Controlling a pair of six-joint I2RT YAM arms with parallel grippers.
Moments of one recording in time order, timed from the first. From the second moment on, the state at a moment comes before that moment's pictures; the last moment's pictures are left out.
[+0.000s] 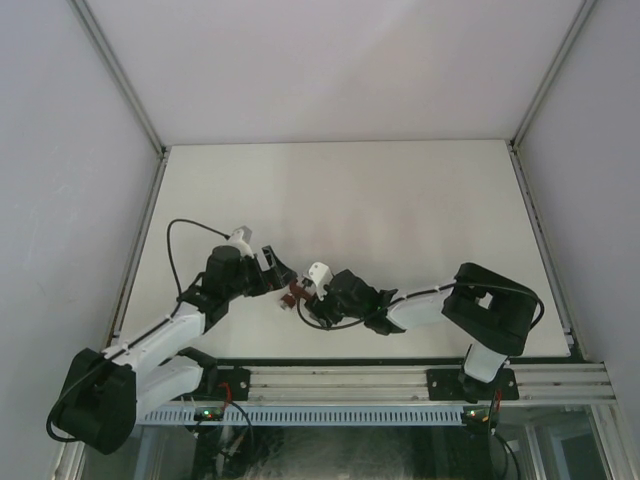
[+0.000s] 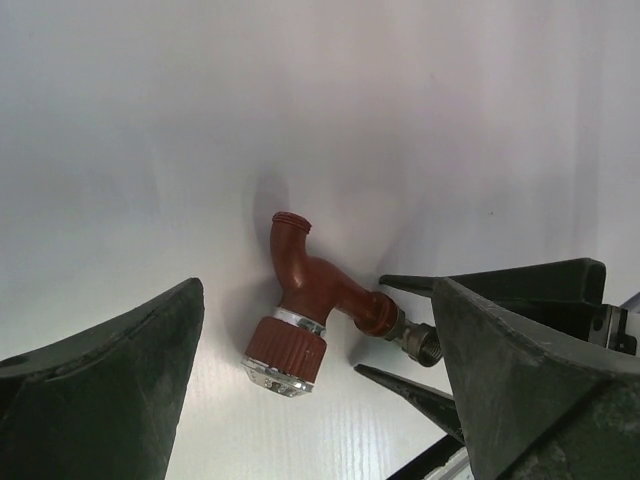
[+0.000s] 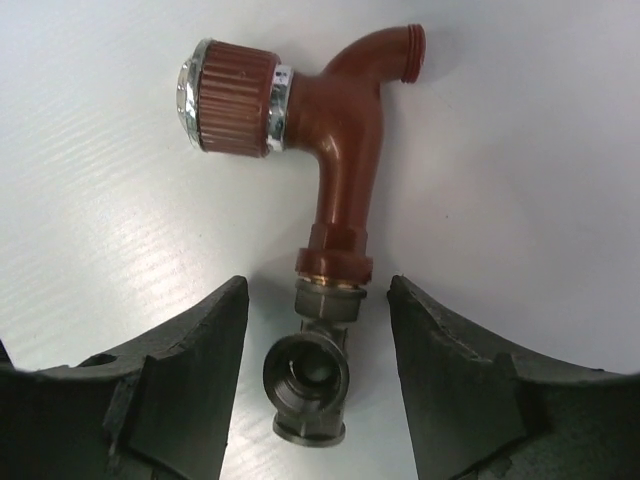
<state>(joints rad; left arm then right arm) -0.41 1.01 0.37 0.04 0.19 -0.70 1.06 1.71 0.66 0.42 -0.01 0.04</state>
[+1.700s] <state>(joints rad) -0.42 0.93 0.30 0.55 0.74 -0.93 0.98 1.10 0.40 0.57 -0.07 -0.02</state>
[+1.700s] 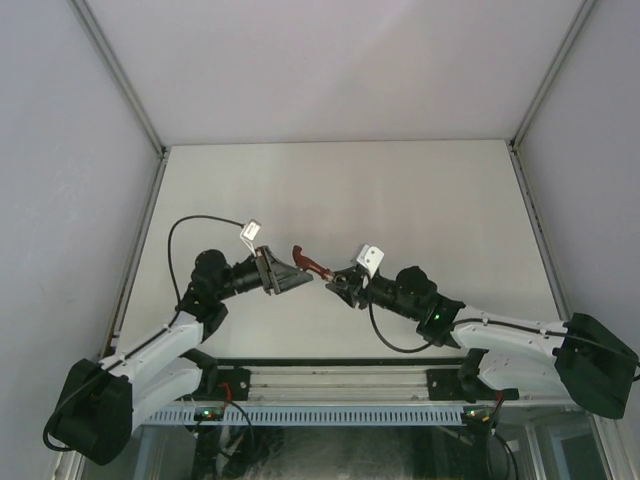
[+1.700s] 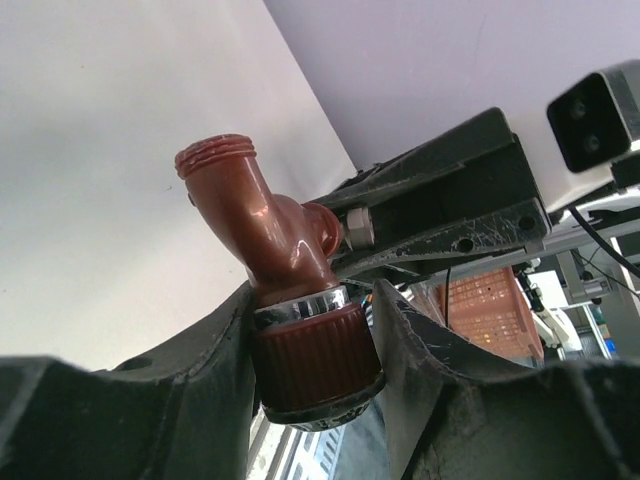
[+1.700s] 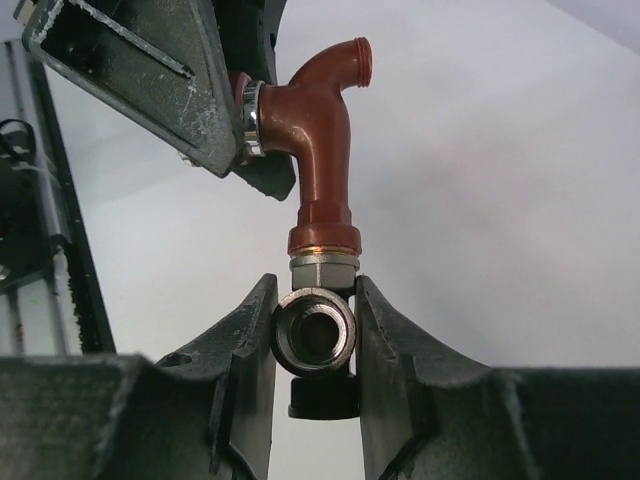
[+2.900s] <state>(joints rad) -0.44 0.79 0.37 0.24 0.50 -0.70 0.83 1.11 0.37 0.42 -0.09 0.15</state>
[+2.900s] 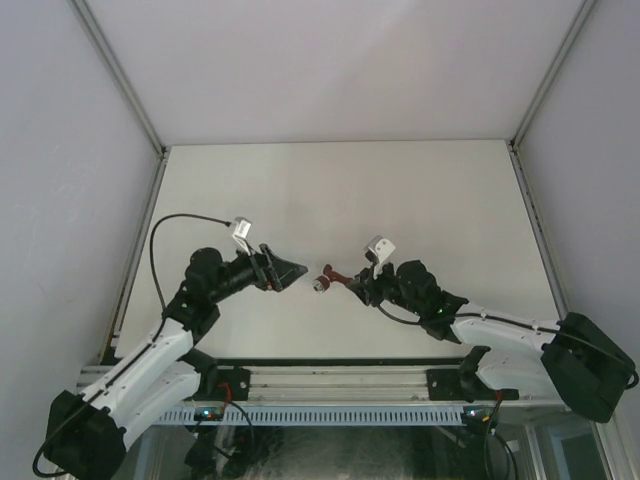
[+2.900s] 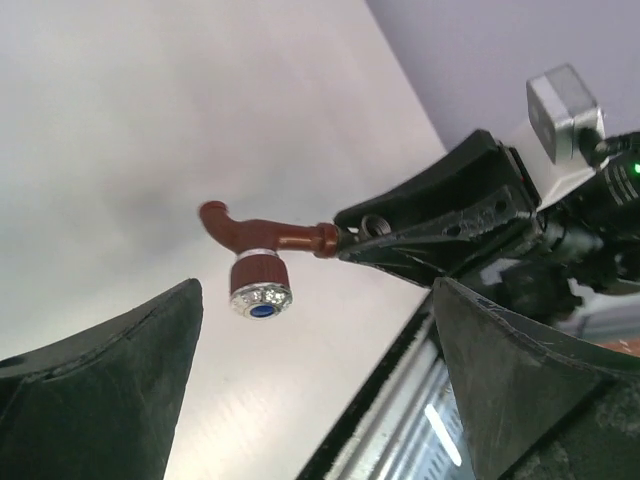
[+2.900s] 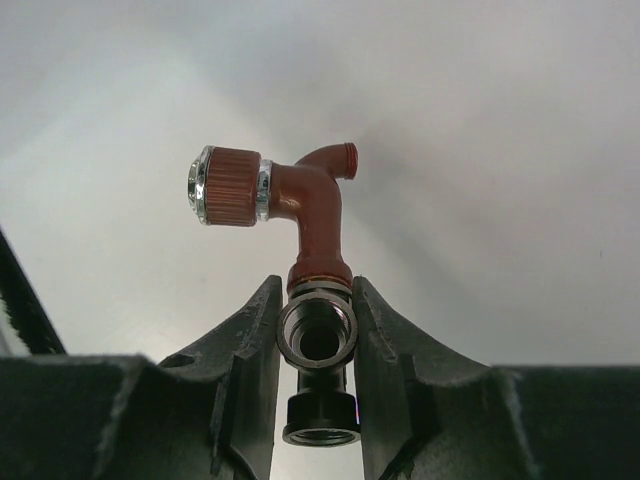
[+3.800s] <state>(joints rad) -0.43 0.26 0.37 -0.12 -0.19 -0.54 0.85 1.09 0.34 0.34 -0.02 0.11</state>
